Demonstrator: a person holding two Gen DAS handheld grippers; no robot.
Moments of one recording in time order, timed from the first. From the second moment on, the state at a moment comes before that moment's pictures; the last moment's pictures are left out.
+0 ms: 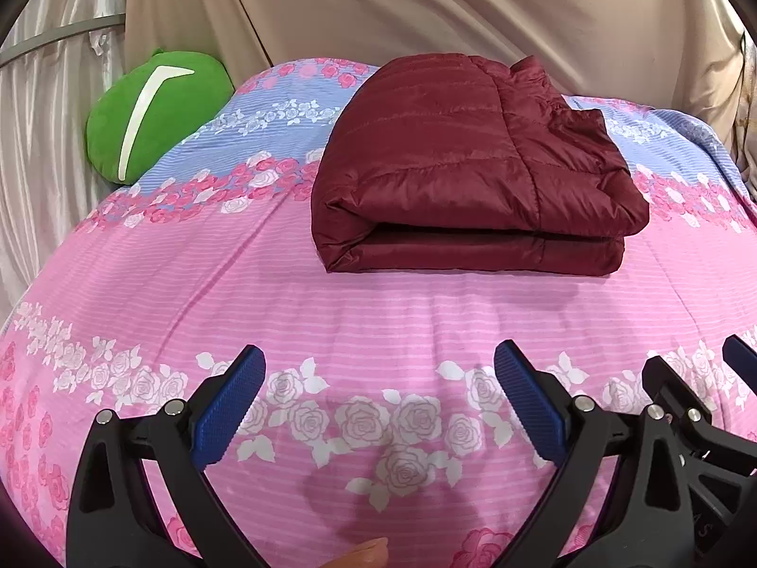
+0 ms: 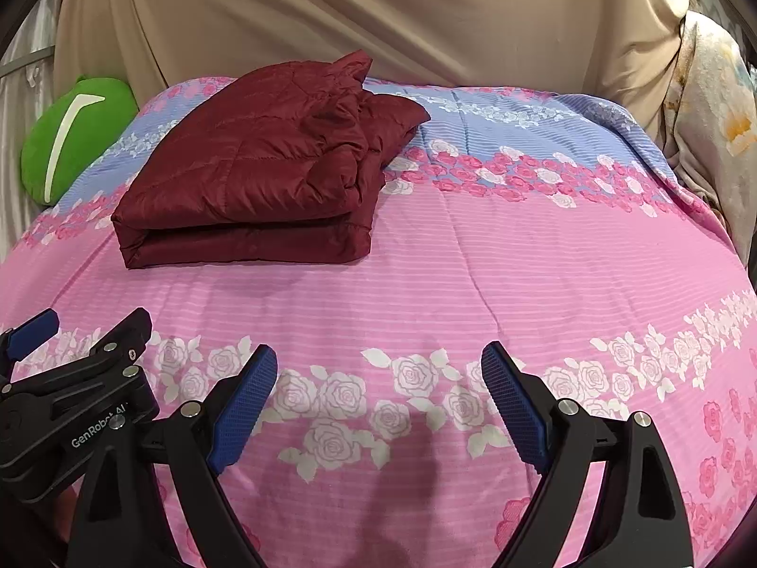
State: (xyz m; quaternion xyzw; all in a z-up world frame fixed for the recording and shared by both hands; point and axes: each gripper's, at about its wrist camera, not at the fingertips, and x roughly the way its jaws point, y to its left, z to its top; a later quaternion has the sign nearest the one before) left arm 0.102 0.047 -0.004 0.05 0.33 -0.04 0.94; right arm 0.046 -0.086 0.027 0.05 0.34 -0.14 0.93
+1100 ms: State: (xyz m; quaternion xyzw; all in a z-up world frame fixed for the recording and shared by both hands) left arm 0.101 0.045 -0.004 0.06 0.33 -0.04 0.94; right arm 0.047 -0.087 0.026 0.05 0.34 -0.14 0.93
